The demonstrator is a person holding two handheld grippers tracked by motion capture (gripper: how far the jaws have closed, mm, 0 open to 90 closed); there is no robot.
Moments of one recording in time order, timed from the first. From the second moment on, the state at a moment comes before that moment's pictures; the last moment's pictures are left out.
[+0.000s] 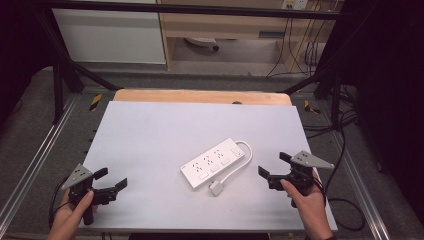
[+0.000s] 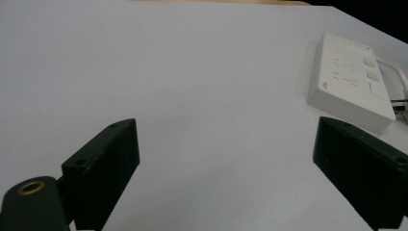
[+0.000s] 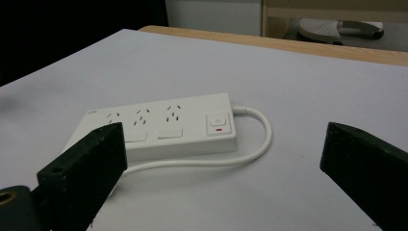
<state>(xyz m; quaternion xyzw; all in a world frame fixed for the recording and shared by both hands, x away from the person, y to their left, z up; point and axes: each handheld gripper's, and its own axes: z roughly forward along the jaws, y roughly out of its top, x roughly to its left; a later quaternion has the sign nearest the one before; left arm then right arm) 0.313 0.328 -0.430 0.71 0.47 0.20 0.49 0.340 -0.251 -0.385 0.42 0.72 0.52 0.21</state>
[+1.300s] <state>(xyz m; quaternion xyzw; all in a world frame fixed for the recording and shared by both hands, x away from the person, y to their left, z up) 0.313 0.326 -0.431 0.71 0.47 0.20 0.49 0.368 -0.194 -0.372 0.38 0.76 0.50 0.16</state>
